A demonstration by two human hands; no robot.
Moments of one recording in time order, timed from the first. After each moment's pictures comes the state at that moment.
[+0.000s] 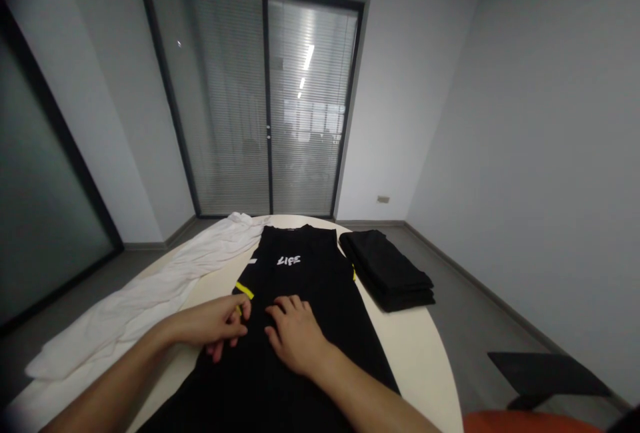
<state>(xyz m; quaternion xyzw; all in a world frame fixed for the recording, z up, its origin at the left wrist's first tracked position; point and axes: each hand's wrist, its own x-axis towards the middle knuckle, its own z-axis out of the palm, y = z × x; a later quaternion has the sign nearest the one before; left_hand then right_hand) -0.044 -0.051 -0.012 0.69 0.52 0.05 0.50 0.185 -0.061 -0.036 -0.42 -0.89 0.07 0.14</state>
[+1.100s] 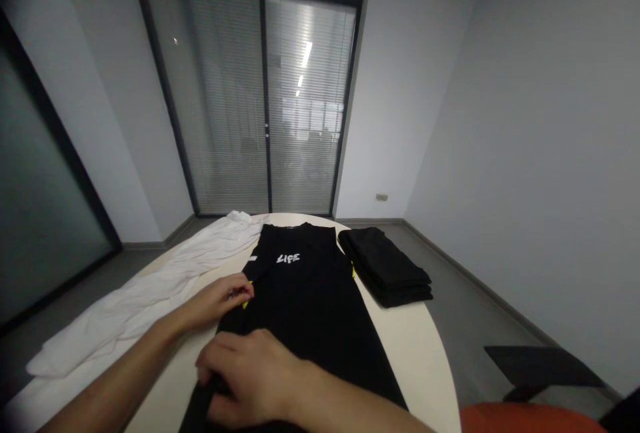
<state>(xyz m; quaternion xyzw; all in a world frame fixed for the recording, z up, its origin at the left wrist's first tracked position) -0.060 -0.027 -0.022 0.83 0.45 0.22 0.25 0.140 -0.106 -0.002 -0.16 -0.96 0.16 0.15</state>
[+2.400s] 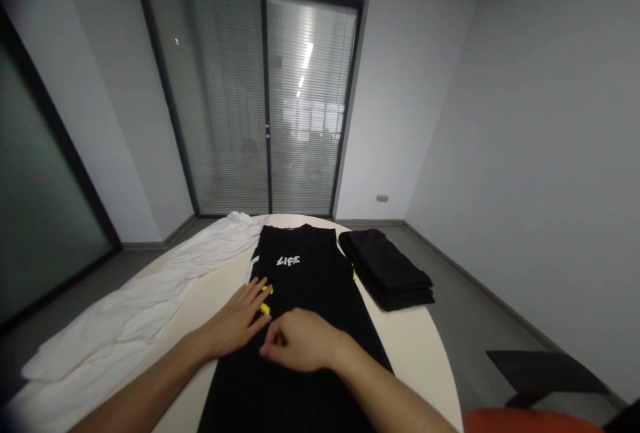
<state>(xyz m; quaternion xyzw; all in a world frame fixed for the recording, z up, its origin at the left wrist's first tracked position) -0.022 -0.031 -0.084 0.85 0.51 0.12 0.08 0.201 -0.062 0.012 -0.36 -0.89 0.28 0.02</state>
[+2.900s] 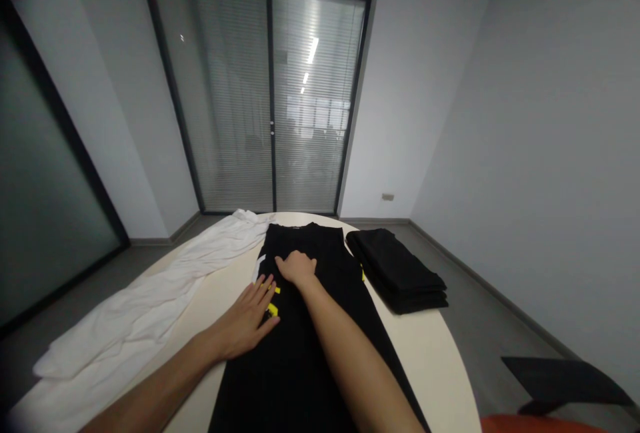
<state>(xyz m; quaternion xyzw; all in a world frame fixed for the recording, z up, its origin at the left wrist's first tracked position) -0.016 -0.035 -0.070 0.84 0.53 0.08 0.07 0.129 0.082 -0.027 -0.65 -0.73 0.16 0.11</state>
